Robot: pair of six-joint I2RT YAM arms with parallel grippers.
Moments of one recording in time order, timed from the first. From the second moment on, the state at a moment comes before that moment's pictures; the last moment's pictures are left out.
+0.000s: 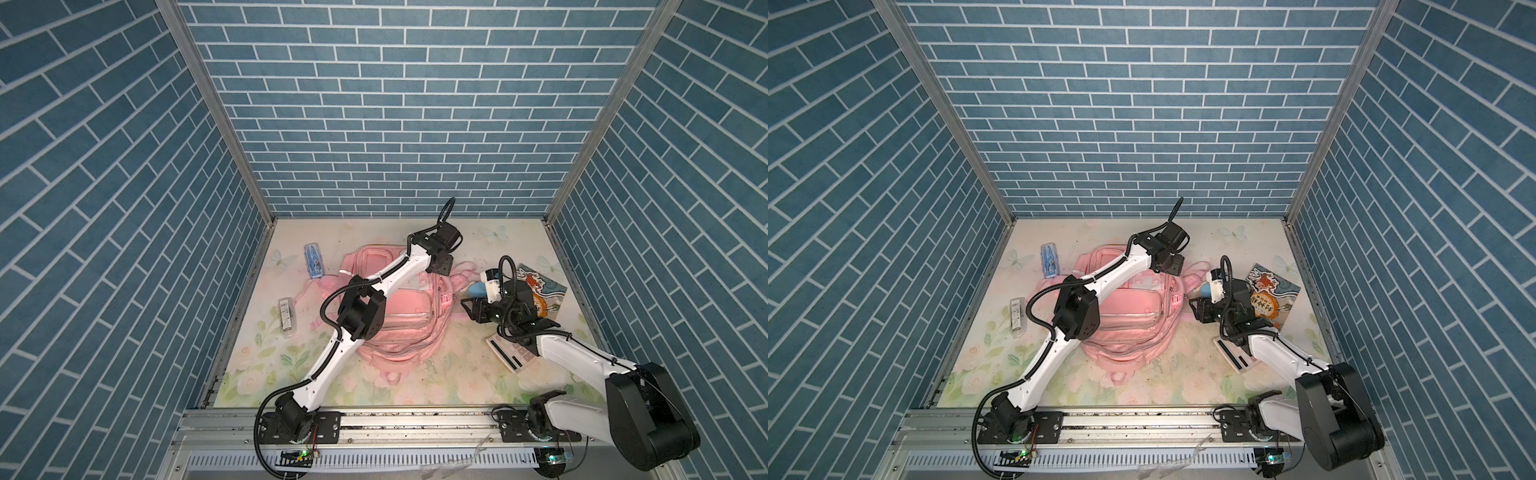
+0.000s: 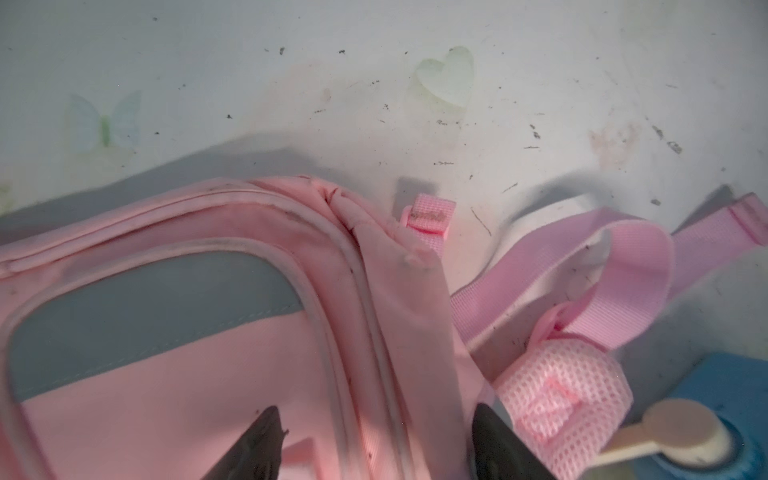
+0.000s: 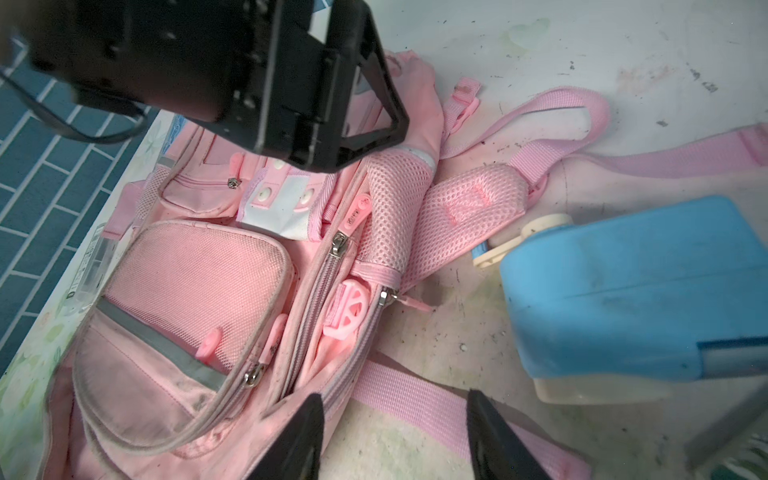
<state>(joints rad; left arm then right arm) -0.75 2.52 2.41 -0.96 -0.16 -0.39 0.36 1.21 0.48 0.10 -0.31 0.31</state>
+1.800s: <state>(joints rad) -0.84 2.20 1.78 -0.84 -0.23 -0.61 0.36 1.14 0.46 0.06 -0.25 0.31</state>
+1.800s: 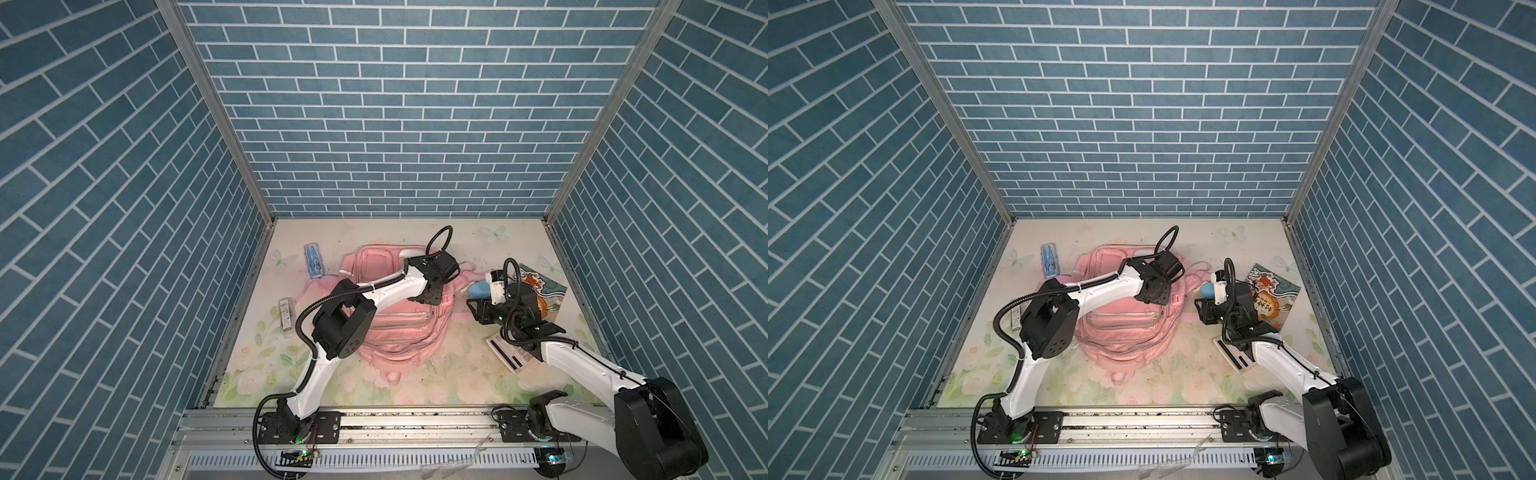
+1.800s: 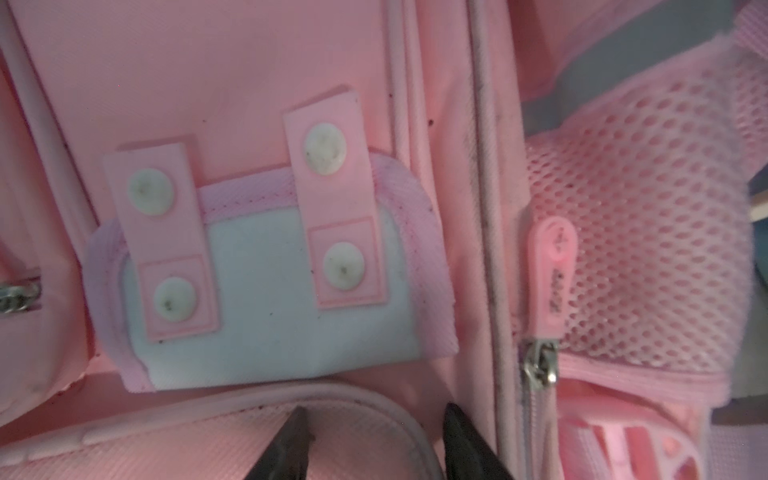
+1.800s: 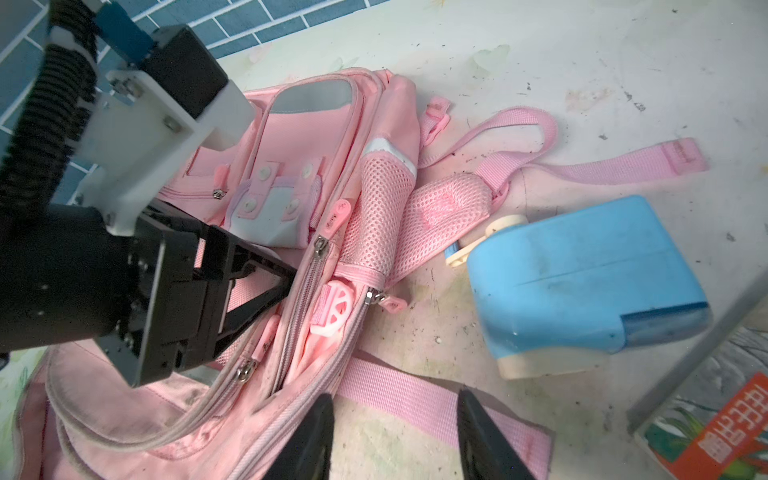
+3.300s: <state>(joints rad) -0.79 1.89 1.65 -0.71 -0.05 -0.47 0.36 1.10 0.42 0.34 -0.35 -0.14</state>
